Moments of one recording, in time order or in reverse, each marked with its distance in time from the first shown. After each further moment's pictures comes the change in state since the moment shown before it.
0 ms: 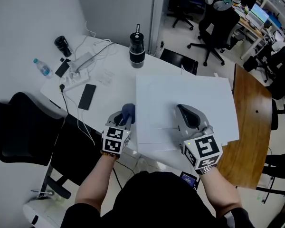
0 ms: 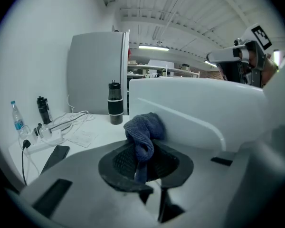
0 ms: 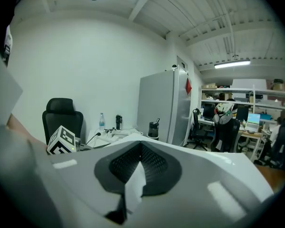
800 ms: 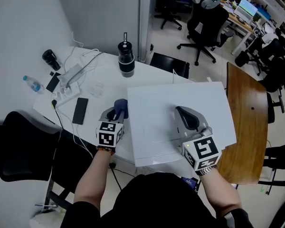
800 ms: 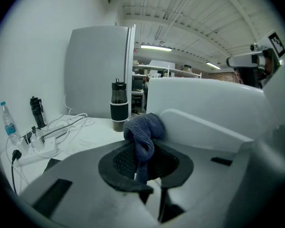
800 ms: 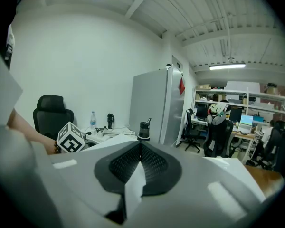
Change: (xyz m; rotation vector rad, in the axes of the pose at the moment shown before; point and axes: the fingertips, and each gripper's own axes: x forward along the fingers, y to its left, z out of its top) left arm 0.057 0.046 0.034 -0.021 -0.001 -0.008; right arm 0.016 -0.035 0.005 -0.004 0.016 -0.079
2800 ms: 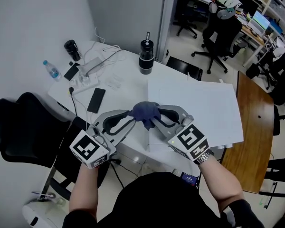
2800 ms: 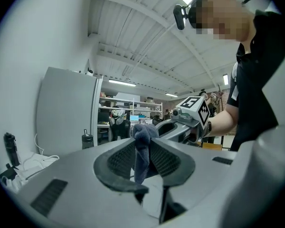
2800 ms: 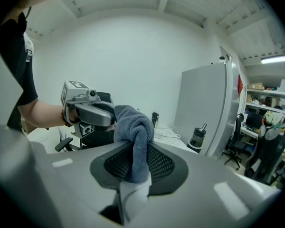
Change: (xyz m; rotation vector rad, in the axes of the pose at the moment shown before) left arm -0.212 -0.078 0.106 0.155 -0.384 -0.403; right arm 0.022 0.153 0.014 -0.201 0.048 0.512
